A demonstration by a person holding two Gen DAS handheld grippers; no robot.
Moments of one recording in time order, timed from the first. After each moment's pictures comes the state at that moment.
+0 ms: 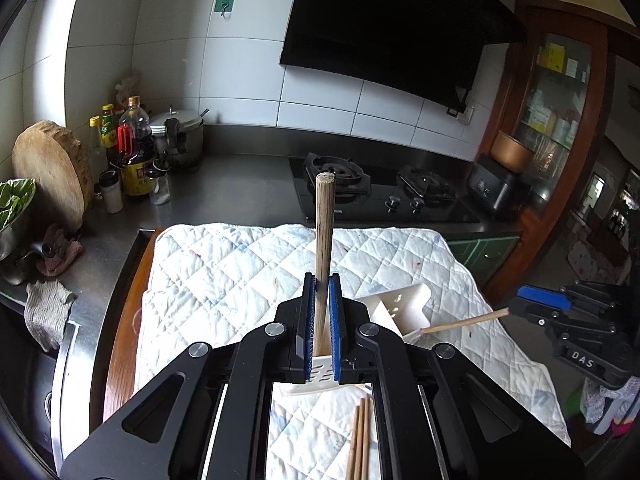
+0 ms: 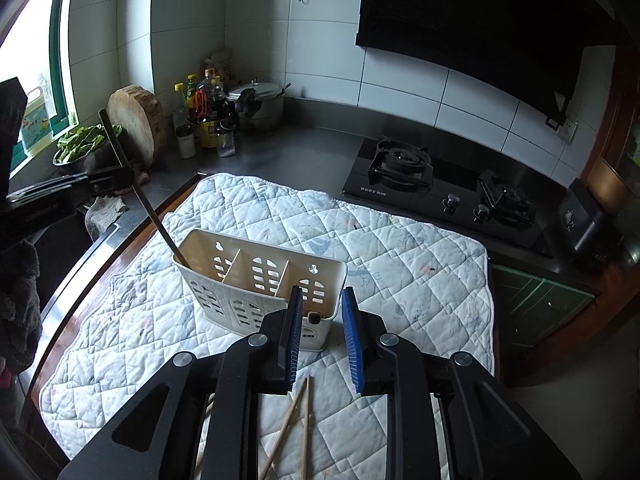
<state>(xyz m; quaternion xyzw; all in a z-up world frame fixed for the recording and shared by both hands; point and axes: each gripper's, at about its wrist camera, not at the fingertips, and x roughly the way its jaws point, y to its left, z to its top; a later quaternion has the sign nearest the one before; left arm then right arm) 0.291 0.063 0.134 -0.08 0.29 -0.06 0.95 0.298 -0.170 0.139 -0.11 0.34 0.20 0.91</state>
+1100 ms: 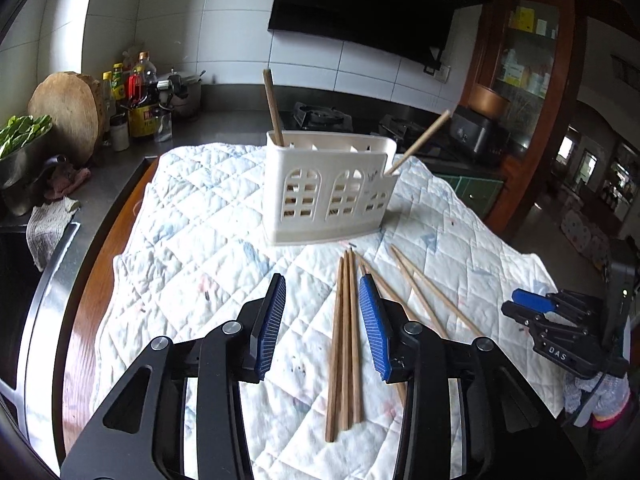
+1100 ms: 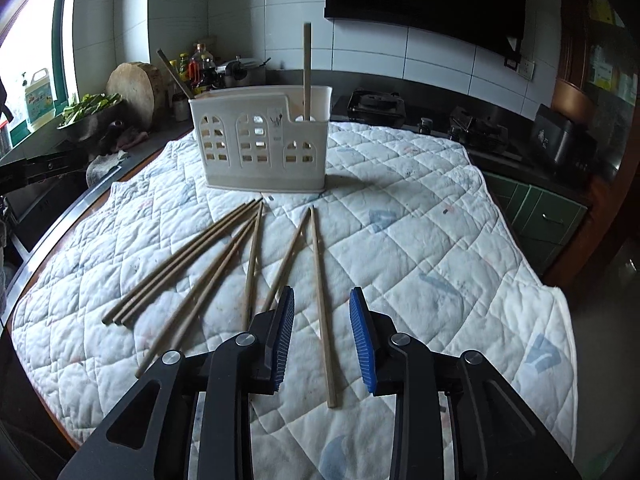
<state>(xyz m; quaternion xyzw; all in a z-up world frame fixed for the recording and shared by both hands) 0.132 0.039 0.015 -0.06 0.32 -0.08 0.94 0.145 -0.235 -0.035 -0.07 0.37 0.15 0.92</state>
